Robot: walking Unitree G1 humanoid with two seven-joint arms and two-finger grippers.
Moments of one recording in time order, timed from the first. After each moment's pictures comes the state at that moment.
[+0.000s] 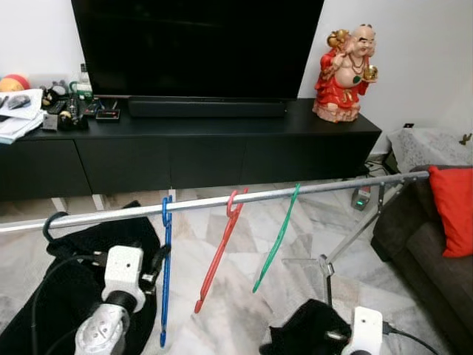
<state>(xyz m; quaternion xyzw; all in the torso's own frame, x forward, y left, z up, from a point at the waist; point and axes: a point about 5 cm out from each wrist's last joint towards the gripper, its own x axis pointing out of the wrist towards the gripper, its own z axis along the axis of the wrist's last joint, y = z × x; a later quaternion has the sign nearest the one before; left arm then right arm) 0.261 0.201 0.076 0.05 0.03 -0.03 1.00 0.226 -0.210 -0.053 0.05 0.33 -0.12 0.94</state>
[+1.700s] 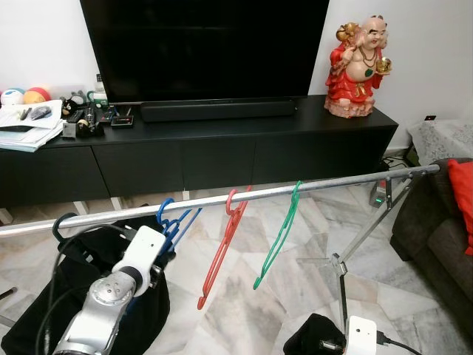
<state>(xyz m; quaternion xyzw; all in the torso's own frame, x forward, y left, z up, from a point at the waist) 0.299 0.196 0.081 0.19 0.18 -0.11 0.96 0.215 -0.200 -0.062 0.05 0.35 -0.11 0.93</state>
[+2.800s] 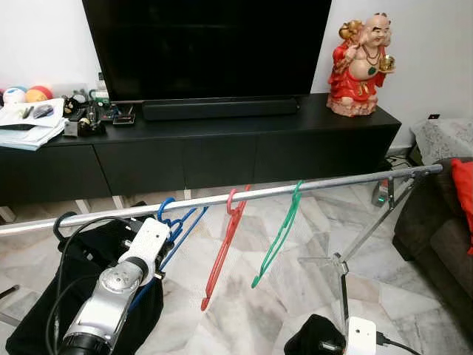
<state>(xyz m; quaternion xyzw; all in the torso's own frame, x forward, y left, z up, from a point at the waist) 0.317 0.192 0.087 0.19 0.16 -0.09 0.96 0.214 -0.200 -0.062 0.06 0.35 -0.11 0.93</state>
